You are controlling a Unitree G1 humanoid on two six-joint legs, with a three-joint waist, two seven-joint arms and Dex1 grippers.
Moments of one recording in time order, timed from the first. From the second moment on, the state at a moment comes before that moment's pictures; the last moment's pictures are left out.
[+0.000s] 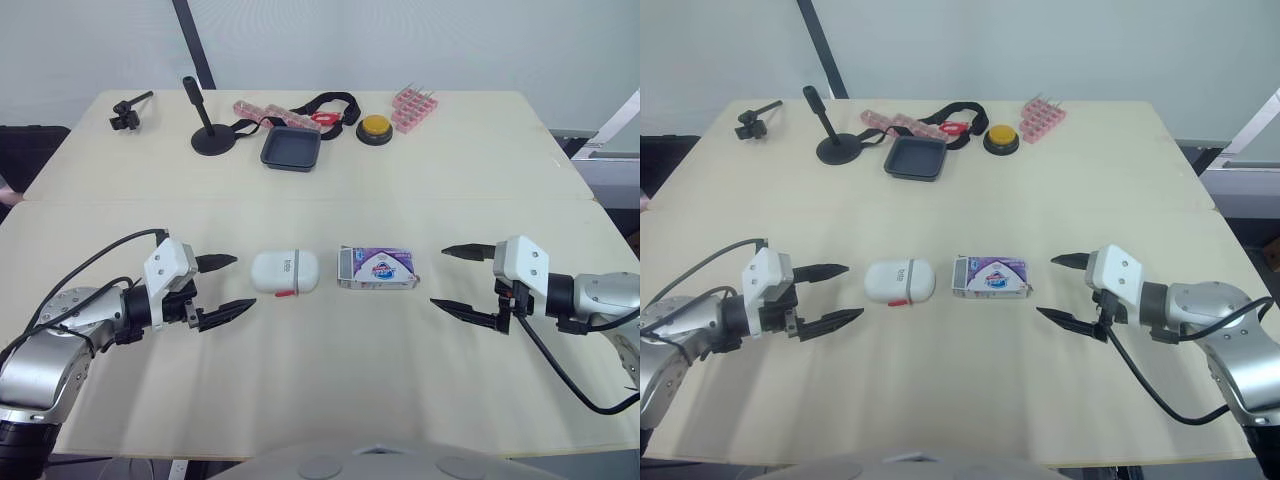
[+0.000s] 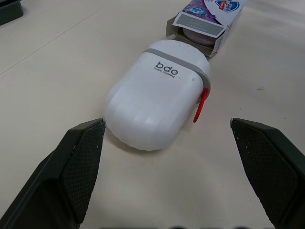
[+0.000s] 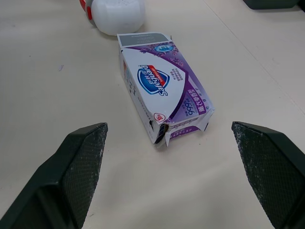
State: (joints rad) left arm 0.13 0.77 0.19 -0.34 -0.50 0.34 -1.01; right arm 0.09 -0.85 -0.14 -0.44 0.42 0.30 1.00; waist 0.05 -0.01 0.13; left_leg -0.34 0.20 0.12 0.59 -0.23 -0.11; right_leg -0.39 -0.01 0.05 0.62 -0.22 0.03
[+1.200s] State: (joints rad) left arm 0.12 0.73 0.18 -0.34 -0.50 0.31 -1.01; right arm -0.33 -0.71 0.20 -0.12 0.26 0.28 1.07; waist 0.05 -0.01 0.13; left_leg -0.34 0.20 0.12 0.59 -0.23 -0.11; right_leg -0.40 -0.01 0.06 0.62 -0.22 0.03
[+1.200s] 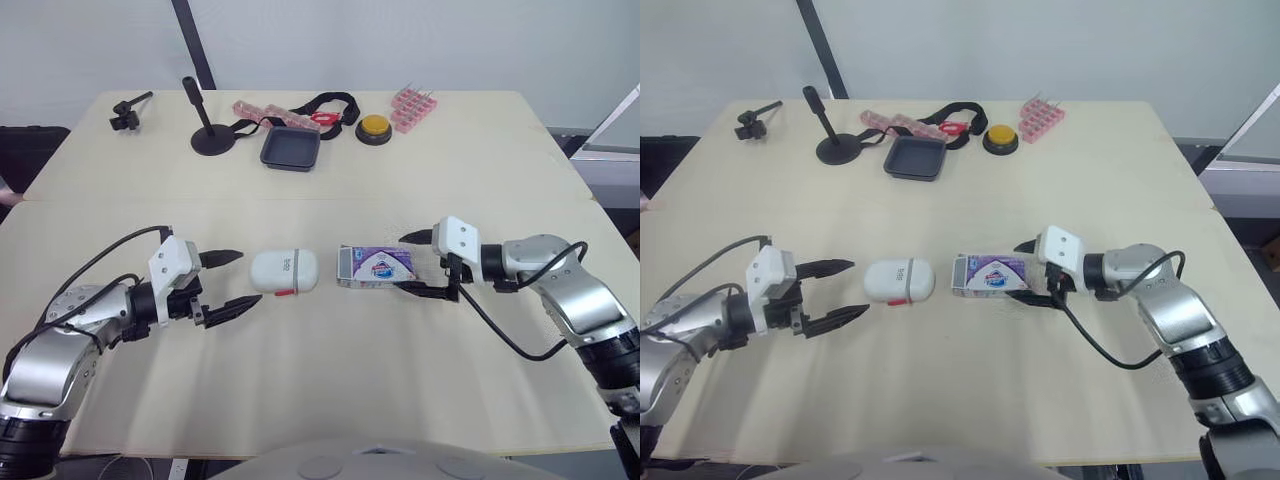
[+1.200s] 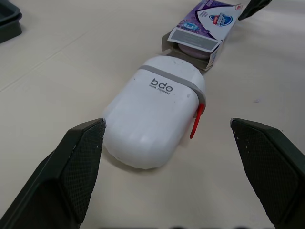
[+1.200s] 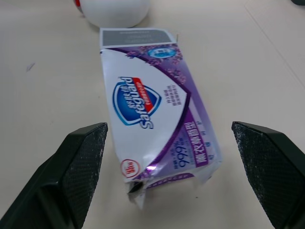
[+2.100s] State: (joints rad) left arm 0.16 0.69 0.17 -0.41 -0.50 0.31 -0.93; right arm -0.40 -0.64 0.27 0.12 0.18 0.17 1.18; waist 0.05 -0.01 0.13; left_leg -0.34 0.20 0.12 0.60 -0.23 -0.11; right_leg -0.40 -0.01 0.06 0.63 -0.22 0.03
